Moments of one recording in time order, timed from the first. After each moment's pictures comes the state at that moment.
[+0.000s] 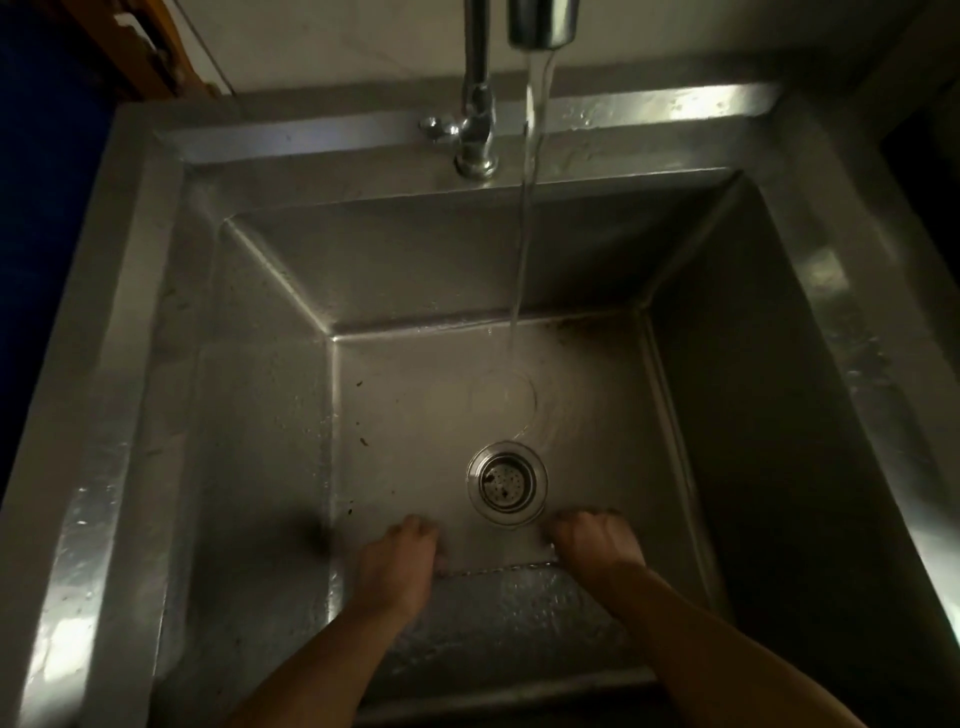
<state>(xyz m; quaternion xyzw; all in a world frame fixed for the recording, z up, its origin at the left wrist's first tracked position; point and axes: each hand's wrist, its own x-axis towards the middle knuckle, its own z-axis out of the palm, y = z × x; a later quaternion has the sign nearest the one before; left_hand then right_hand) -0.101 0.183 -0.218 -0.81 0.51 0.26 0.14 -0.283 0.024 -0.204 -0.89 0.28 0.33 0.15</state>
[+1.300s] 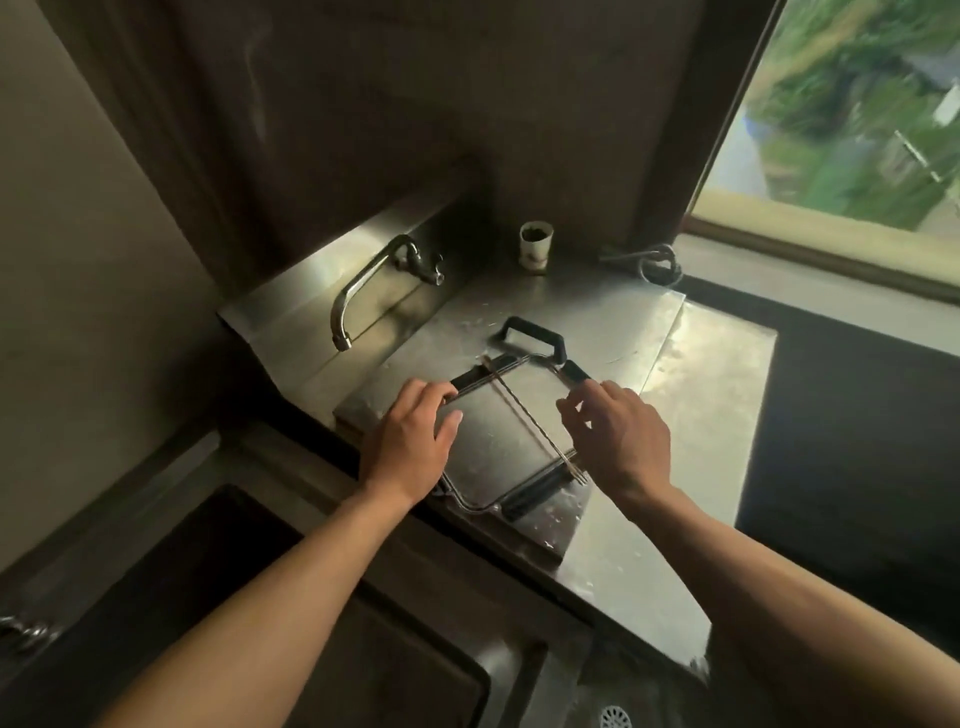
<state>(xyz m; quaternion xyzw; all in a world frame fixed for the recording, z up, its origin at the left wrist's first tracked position) -0.438 -0.129 0.176 -0.48 0.81 0.17 -0.29 -0.653 -0.050 0.192 -0.58 0.79 -0.21 -0.04</state>
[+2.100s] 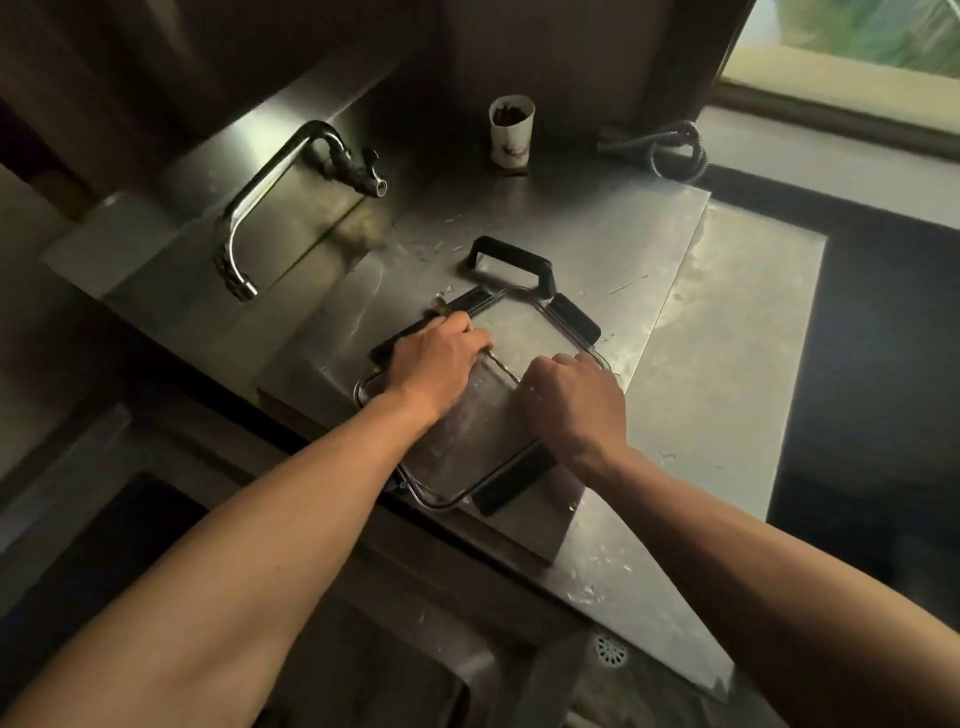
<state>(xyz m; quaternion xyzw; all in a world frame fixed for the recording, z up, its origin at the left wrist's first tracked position) -0.535 -0.219 0.097 -0.41 0.91 0.08 -0.08 -0.670 -0.110 0.101 -0.59 0.80 -0.12 0.07</state>
